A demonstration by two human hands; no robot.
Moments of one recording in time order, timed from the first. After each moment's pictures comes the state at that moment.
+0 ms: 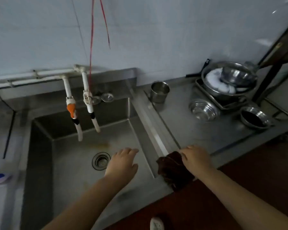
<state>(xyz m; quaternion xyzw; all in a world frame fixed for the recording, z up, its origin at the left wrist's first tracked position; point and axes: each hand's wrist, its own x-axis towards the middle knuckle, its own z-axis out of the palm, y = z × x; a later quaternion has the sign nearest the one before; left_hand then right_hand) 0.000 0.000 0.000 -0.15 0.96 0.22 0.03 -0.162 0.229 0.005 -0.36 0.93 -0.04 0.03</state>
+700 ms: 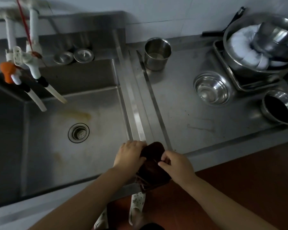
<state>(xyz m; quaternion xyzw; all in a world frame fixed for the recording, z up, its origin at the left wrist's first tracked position) -0.136 0.105 -0.113 -0.20 0.94 0.26 0.07 -0.234 0.274 -0.099 -0.33 0.88 -0.22 0.27</state>
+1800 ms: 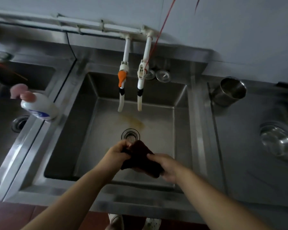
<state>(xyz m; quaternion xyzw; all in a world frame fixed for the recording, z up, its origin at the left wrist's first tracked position) 0.040 -0.055 -0.046 -0.46 0.53 0.71 -0.10 -0.129 0.045 -0.066 -0.06 0.58 -0.40 0.71</state>
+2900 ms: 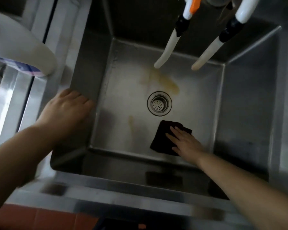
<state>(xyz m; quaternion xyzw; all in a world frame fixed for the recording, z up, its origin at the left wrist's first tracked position) 0.193 -0.250 -0.137 -0.26 0.96 0.02 0.13 -0.112 -0.011 -0.284 -0.64 0.66 0.17 0.35</state>
